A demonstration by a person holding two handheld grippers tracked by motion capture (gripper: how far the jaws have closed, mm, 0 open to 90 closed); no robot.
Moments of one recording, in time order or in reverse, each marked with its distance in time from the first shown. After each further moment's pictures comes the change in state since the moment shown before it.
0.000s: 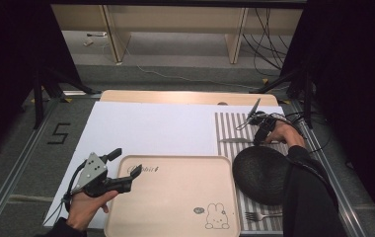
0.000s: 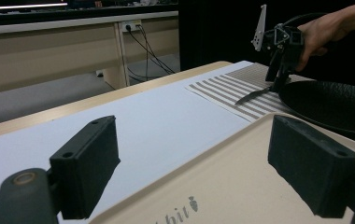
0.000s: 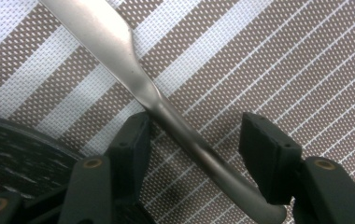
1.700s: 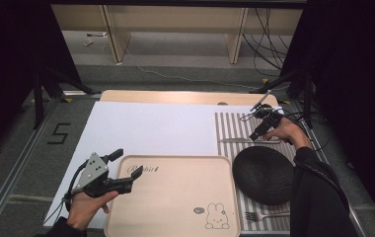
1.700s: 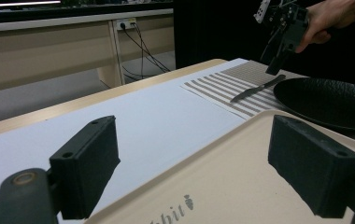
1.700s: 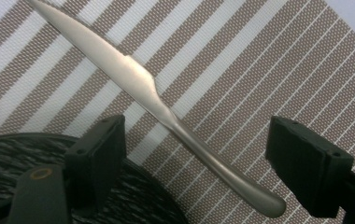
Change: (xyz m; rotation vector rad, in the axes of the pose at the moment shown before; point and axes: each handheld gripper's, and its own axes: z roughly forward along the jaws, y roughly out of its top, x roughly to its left) left arm -0.001 0.000 0.001 0.004 -0.014 0.001; right arm 0.004 -0.009 -0.037 -0.179 0.033 0.118
